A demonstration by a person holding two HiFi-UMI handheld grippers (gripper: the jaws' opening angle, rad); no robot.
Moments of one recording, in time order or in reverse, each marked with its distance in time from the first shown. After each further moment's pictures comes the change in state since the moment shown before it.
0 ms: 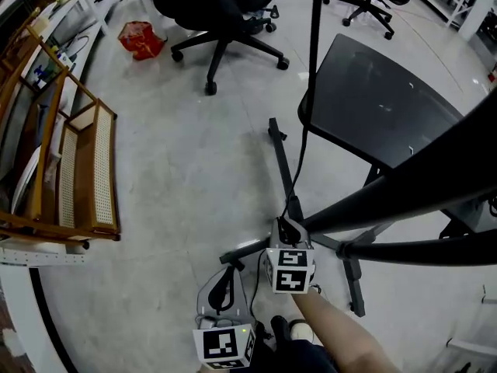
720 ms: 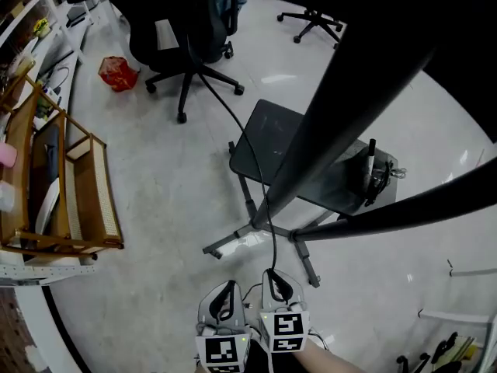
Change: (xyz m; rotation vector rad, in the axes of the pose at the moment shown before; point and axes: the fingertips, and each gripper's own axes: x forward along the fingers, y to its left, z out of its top) left arm -0.154 -0.112 0.165 0.088 0.056 -0.204; right arm -0.319 0.016 0.102 0.037 -0.028 -0.025
